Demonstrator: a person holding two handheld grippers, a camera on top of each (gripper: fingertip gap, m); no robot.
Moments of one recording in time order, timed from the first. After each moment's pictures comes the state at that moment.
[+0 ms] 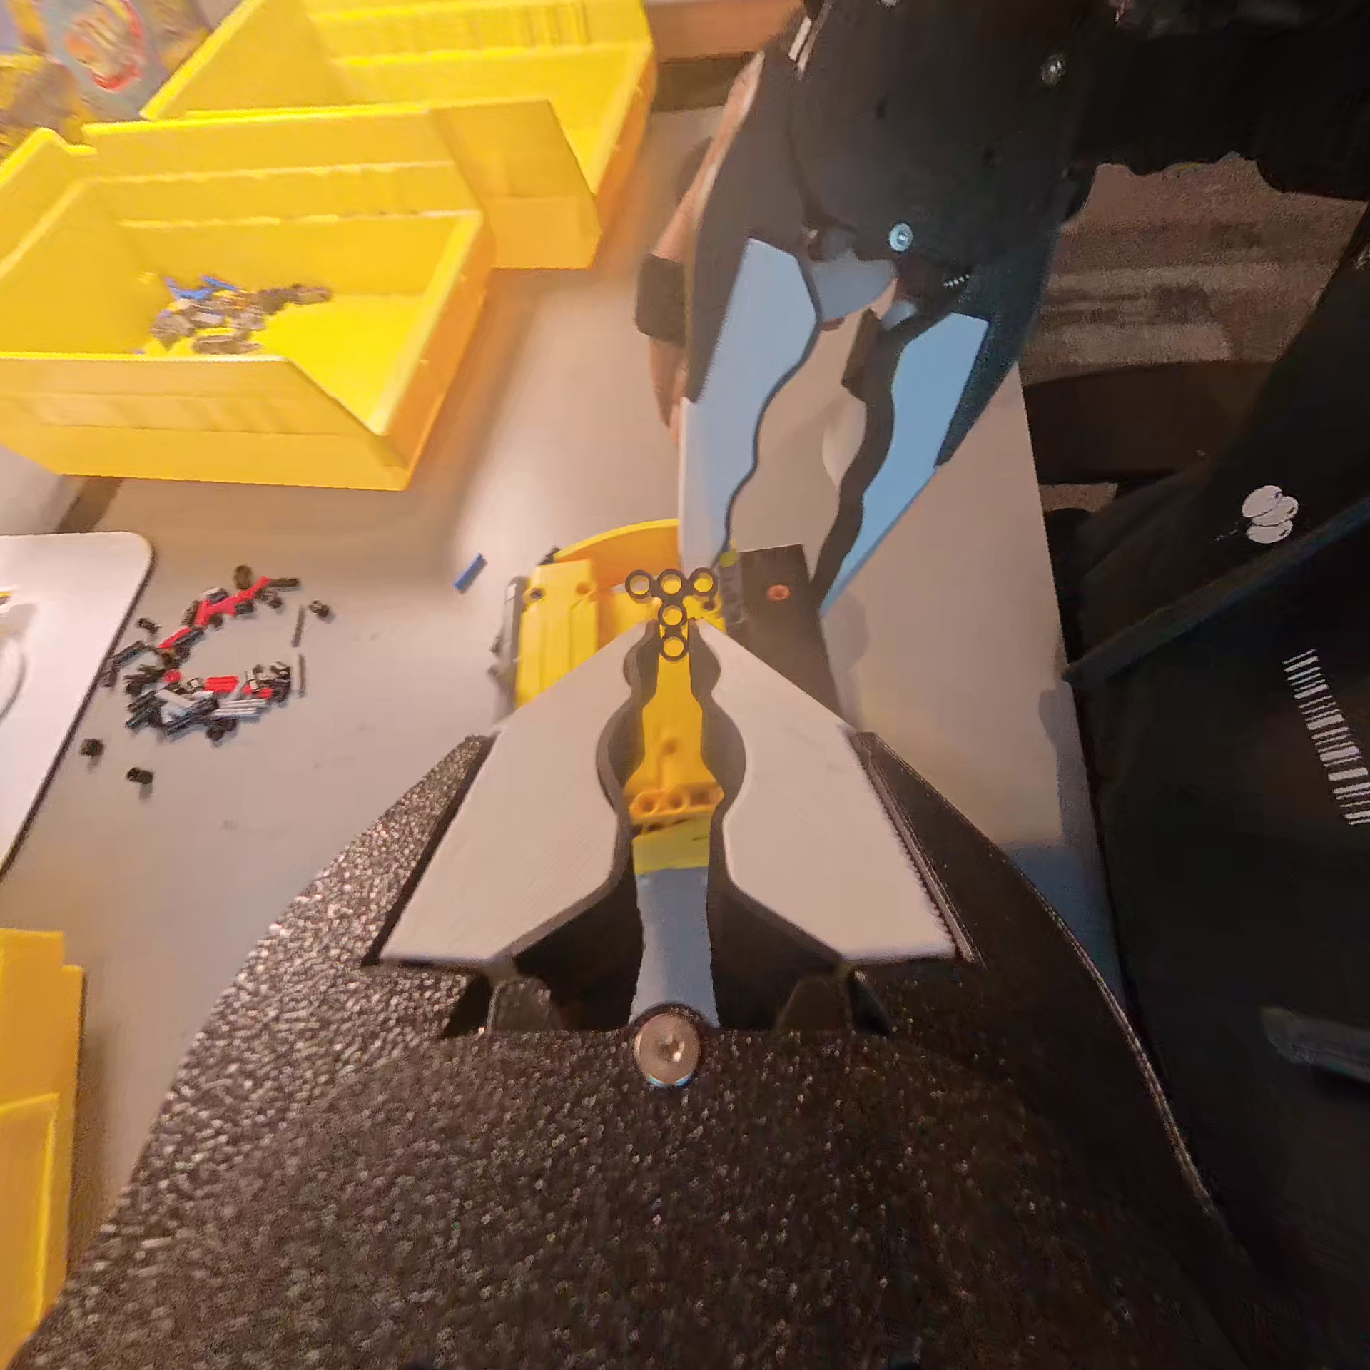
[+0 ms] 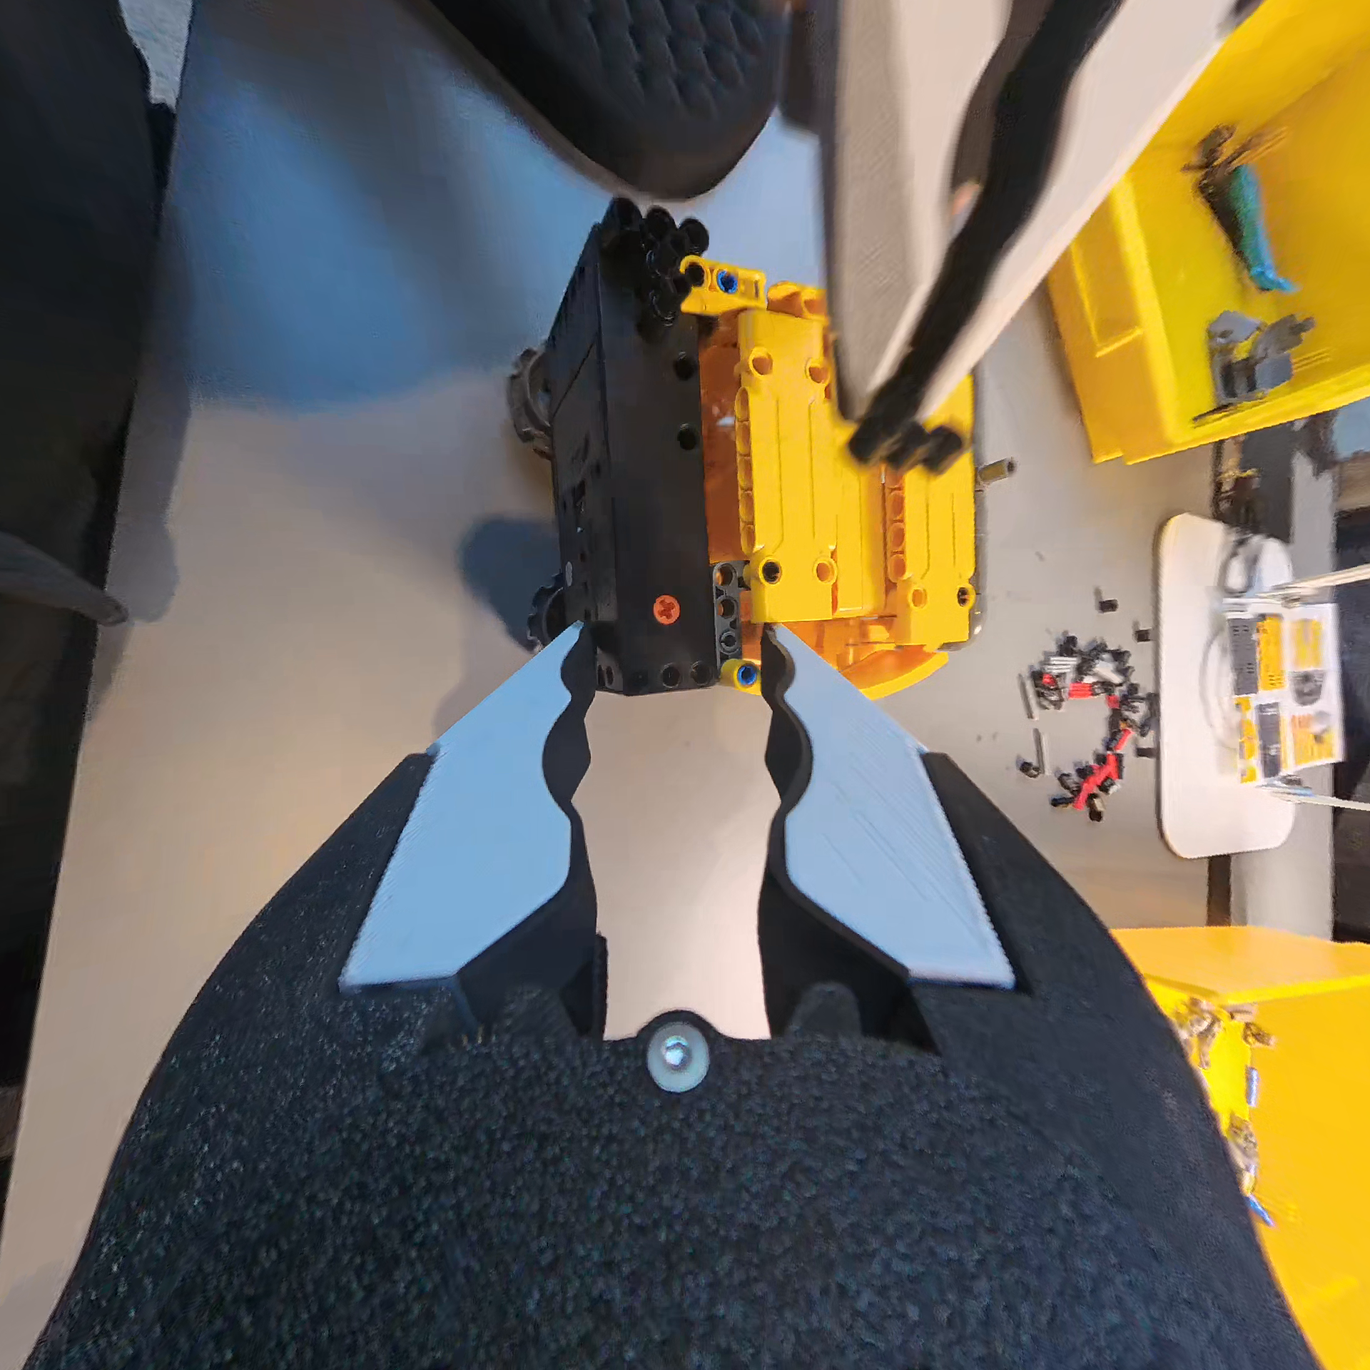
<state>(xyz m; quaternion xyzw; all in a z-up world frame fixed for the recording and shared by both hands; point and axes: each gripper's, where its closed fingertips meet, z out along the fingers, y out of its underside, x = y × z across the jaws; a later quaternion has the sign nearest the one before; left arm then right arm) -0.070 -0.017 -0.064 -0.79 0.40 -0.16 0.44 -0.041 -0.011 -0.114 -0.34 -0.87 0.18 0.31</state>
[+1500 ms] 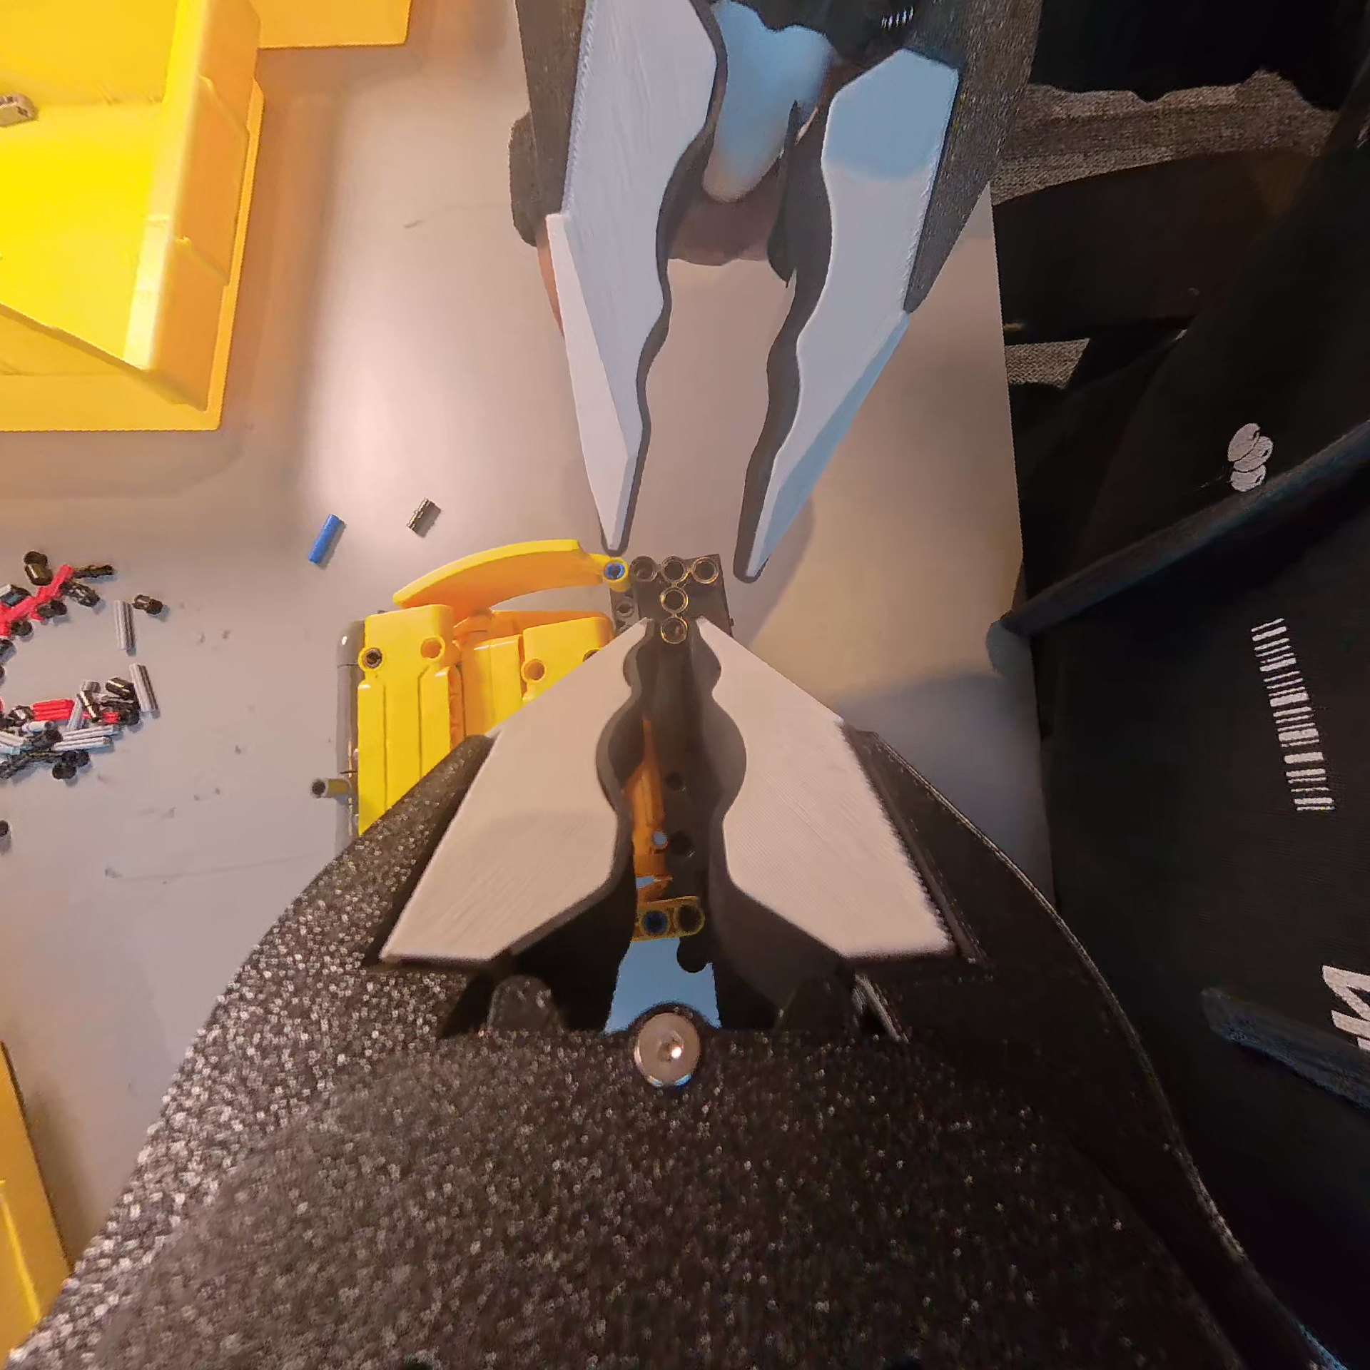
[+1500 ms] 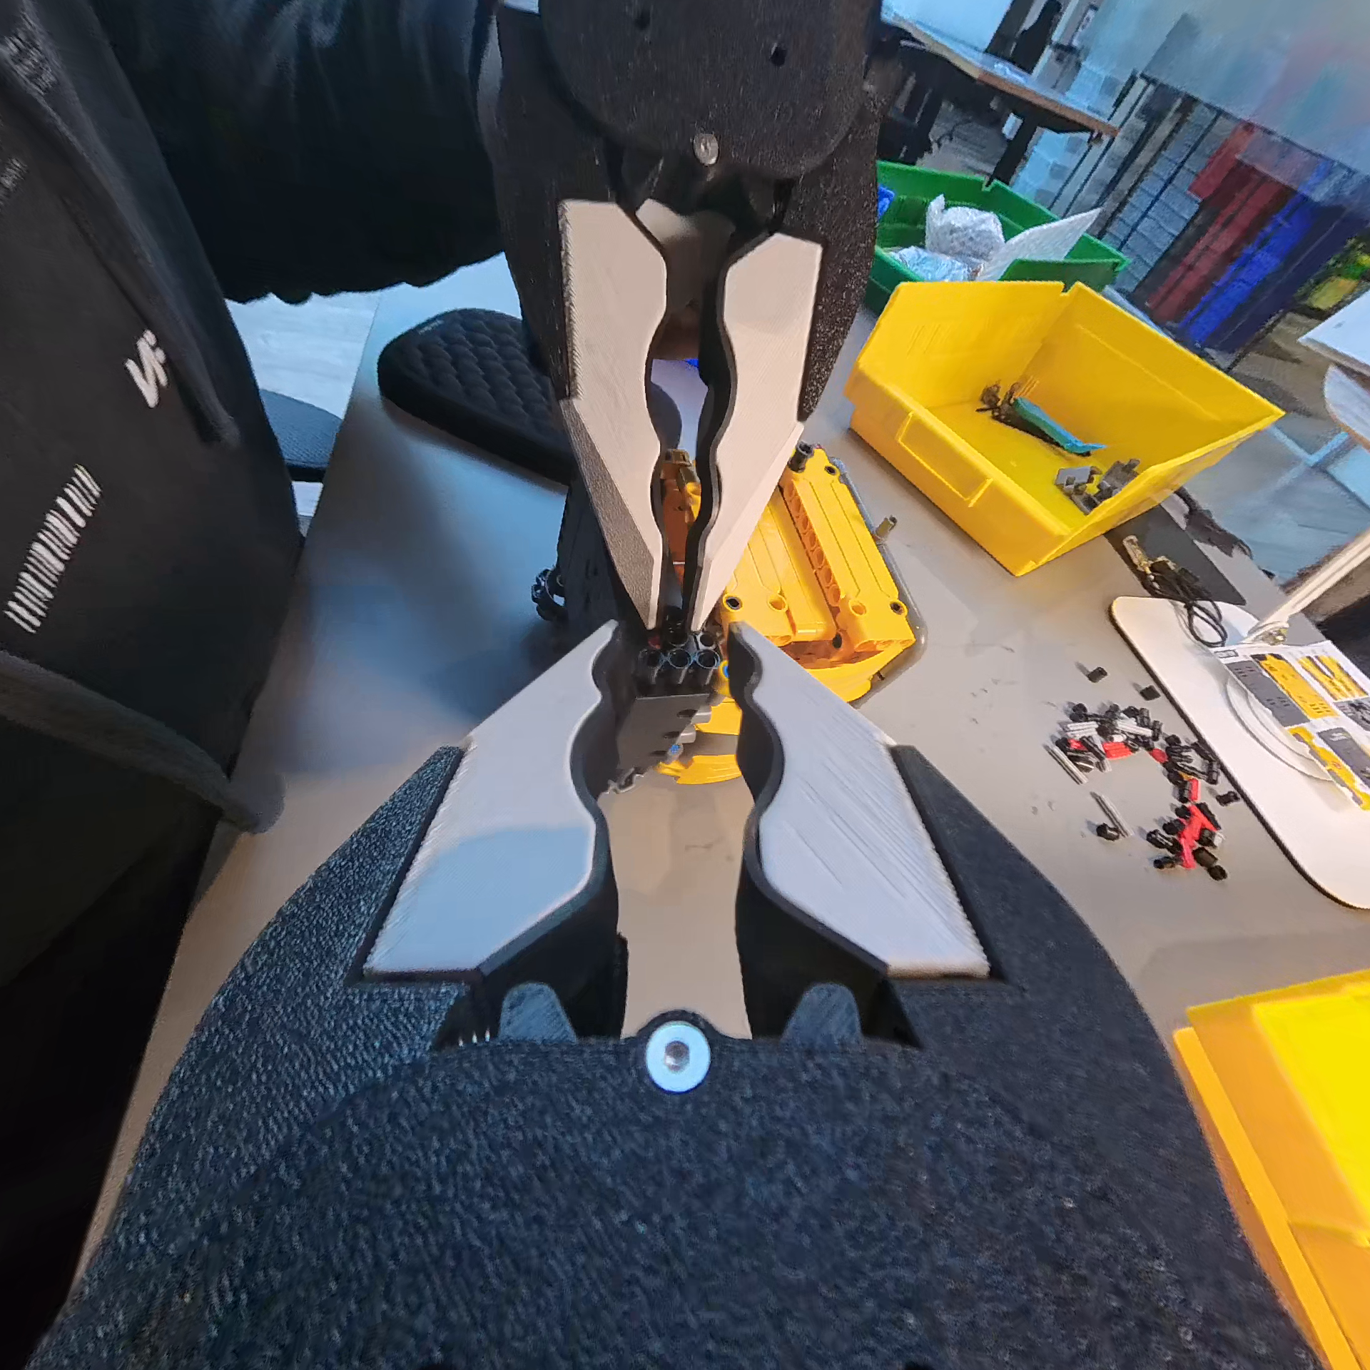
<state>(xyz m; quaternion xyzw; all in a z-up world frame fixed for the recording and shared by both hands) -0.032 -0.019 -0.098 -0.82 0.46 -0.14 0.32 -0.030 -0.016 -0.078 -0.37 -0.73 0.42 0.39</state>
